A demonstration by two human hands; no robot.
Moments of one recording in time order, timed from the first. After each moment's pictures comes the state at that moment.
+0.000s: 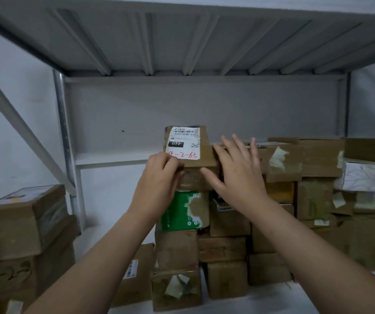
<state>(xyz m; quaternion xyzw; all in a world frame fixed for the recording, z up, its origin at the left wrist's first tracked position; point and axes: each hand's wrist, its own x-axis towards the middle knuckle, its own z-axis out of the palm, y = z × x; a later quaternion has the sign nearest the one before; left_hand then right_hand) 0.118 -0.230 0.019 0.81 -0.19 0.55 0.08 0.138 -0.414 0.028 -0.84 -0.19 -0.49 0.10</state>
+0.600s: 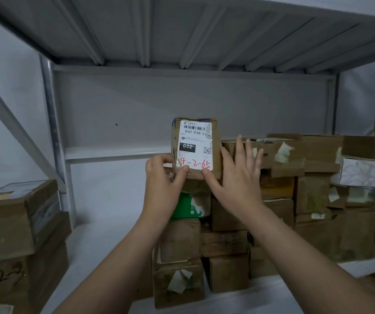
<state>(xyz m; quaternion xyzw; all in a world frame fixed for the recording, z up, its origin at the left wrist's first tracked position) 0.131 -0.232 0.000 0.75 -0.11 0.44 0.47 0.142 -0.389 0.005 -0.87 -0.10 -0.46 0.14</state>
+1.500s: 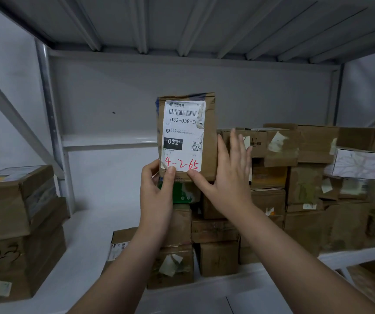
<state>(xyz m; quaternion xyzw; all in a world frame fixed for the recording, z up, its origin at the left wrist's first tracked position) 0.098 -0.258 -0.037 0.62 -0.11 0.38 0.68 0.125 -0.393 -0.012 -0.83 -0.19 -0.46 0.25</state>
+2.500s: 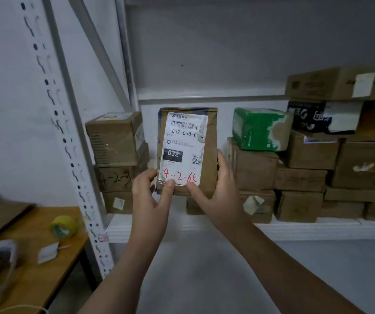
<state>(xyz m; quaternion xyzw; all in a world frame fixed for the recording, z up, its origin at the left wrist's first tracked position) -0.027 -0.083 -0.145 0.75 0.05 0.44 0.50 0.037 -0.216 -0.132 -0.76 -0.30 -0.23 0.53</state>
